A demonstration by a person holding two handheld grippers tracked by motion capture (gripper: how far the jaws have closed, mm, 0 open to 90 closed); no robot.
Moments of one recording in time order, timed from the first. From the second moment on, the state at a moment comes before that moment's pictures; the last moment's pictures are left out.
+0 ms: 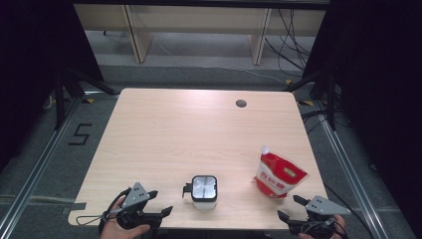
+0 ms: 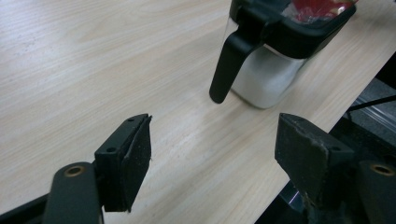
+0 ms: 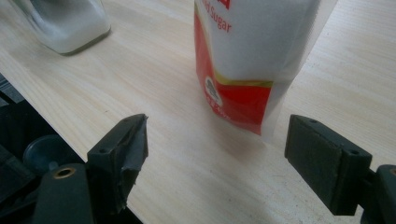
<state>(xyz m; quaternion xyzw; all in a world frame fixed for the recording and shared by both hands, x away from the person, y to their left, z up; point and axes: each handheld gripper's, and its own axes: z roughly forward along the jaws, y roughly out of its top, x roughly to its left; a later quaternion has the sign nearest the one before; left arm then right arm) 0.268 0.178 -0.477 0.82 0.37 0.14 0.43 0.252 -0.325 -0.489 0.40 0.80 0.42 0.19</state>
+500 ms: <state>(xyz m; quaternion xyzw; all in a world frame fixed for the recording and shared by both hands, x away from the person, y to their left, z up) 0.252 0.179 -0.486 0.83 0.35 0.15 0.41 0.250 -0.322 -0.490 0.41 0.79 0.42 0.17</state>
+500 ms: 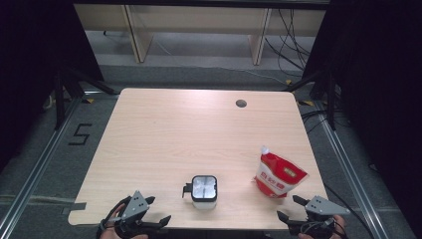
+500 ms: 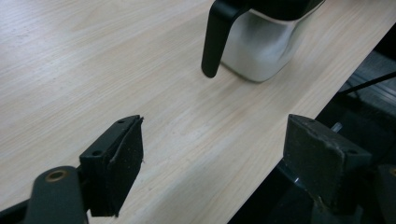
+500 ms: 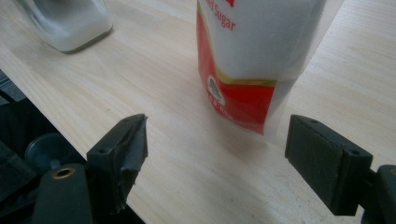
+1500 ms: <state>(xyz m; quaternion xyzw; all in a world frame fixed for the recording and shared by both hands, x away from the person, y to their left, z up) 0.253 0.188 -0.494 0.84 0.34 0.17 0.39 0.252 -0.323 -0.491 0.40 0.80 0.41 0.18</state>
